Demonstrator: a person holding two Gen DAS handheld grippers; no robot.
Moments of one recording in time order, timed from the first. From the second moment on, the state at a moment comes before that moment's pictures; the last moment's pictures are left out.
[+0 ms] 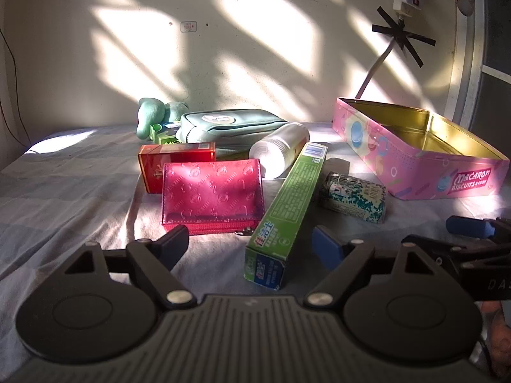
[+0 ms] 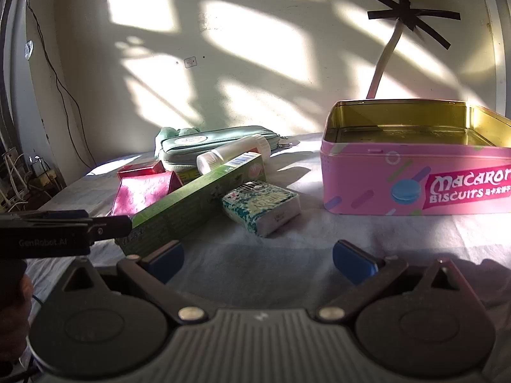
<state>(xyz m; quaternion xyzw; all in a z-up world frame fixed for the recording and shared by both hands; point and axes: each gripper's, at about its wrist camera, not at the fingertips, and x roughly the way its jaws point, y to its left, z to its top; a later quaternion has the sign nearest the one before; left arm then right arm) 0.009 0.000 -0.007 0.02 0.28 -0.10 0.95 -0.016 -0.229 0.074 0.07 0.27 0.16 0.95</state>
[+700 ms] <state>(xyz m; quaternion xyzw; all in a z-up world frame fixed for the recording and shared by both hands) -0.029 0.113 -0.022 -0.01 0.33 -0.14 0.93 0.056 -0.187 0.092 0.06 0.28 0.29 0.91</state>
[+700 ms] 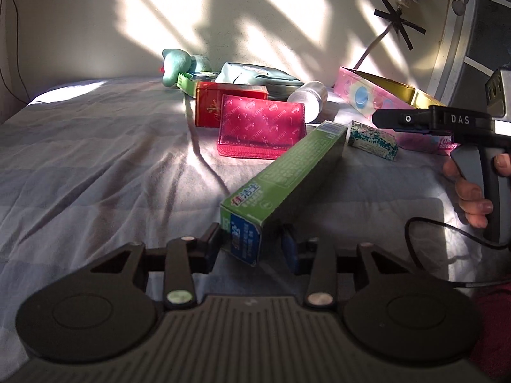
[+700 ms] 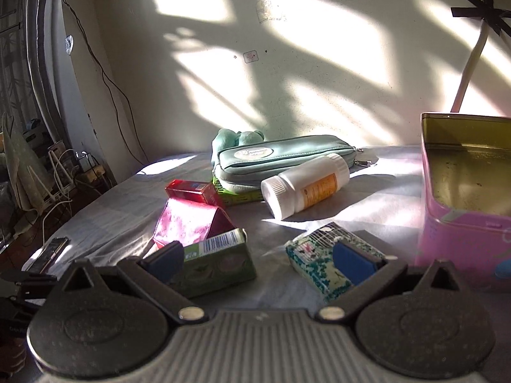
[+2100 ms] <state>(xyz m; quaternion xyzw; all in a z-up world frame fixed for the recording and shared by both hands) -0.014 0.100 0.022 -0.08 0.25 -0.12 0.96 0.049 -0.145 0.092 -0.09 0.25 0.39 0.88</state>
